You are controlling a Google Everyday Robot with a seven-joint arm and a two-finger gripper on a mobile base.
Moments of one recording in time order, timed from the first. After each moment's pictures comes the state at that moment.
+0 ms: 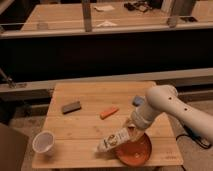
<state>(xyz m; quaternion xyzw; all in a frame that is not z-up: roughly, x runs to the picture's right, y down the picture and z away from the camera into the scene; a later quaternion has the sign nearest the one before) 0.136 0.205 0.687 -0.34 -0.27 -0.14 0.89</state>
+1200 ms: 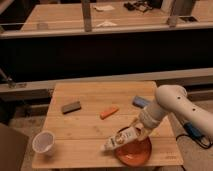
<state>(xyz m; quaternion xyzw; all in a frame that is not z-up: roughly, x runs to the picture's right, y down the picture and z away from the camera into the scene) 0.159 0.205 0.693 -0.34 -0.27 -0.13 0.89</state>
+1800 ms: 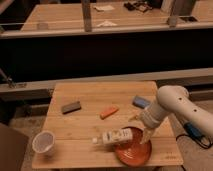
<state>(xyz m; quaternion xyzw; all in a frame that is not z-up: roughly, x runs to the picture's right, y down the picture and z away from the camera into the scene) 0.166 0.205 0.696 -0.33 -0.27 -0.13 0.90</state>
